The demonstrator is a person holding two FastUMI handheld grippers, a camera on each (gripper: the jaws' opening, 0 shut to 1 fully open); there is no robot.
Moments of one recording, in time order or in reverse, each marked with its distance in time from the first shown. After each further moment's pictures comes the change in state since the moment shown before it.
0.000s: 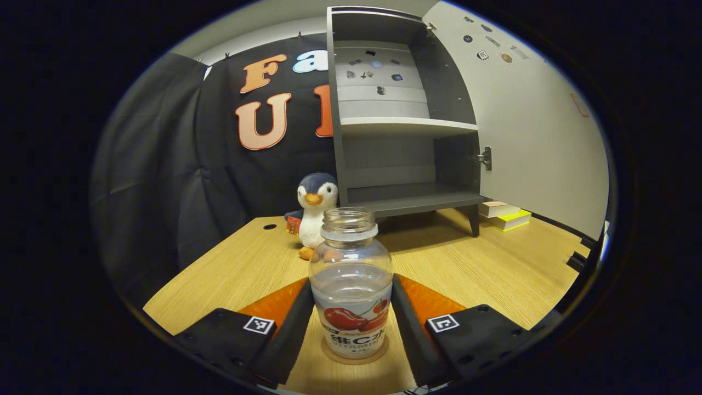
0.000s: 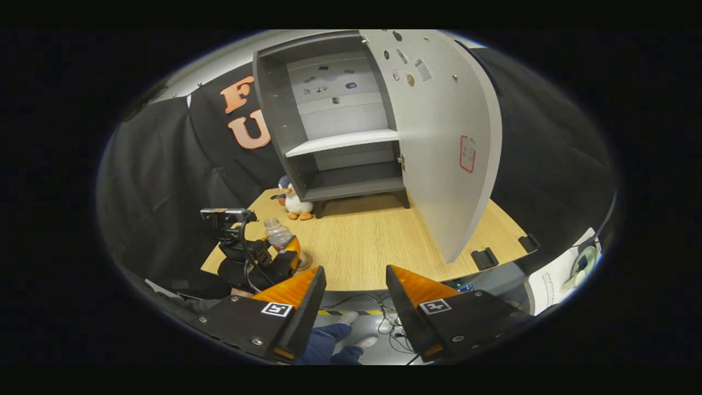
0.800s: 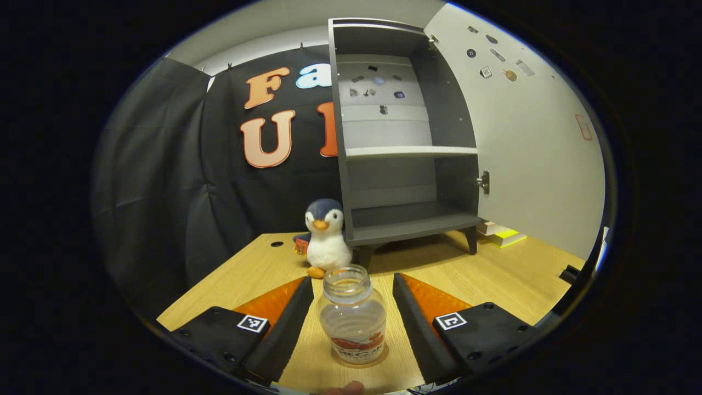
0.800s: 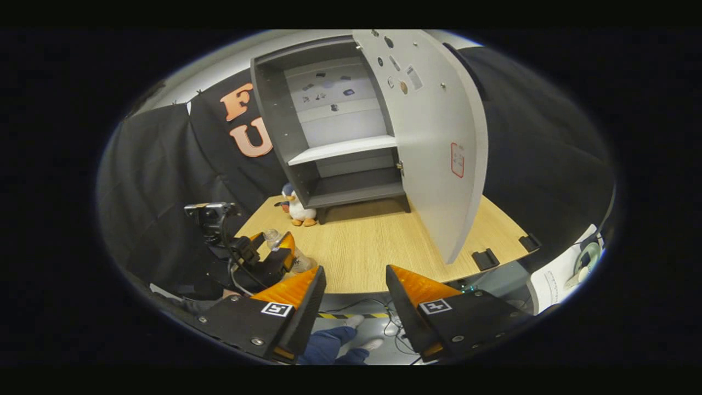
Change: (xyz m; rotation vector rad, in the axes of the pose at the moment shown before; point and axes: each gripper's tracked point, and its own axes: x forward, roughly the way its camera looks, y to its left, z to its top) left arm -0.024 0.009 0.065 0.003 -0.100 0.009; right arm -0.018 -0.003 0.012 0.030 -0.058 0.021
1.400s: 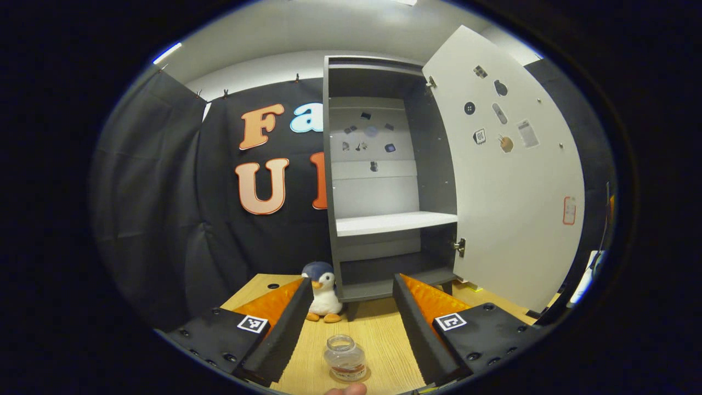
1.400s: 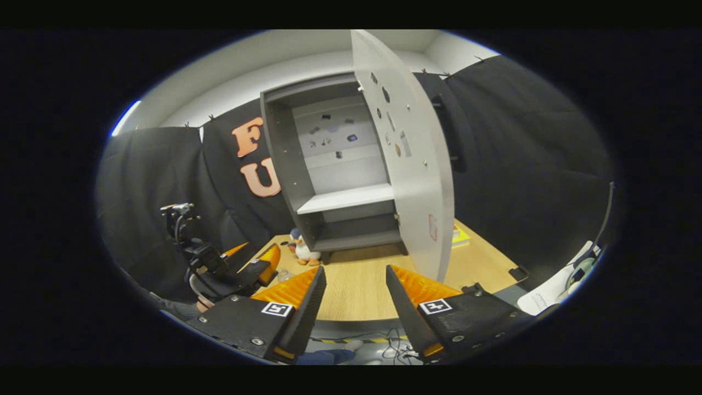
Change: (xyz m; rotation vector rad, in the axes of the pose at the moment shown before) left arm -0.048 -0.010 0.145 -0.012 -0.155 -0.063; right arm -0.067 -0.015 0.101 -0.017 -0.303 0.021
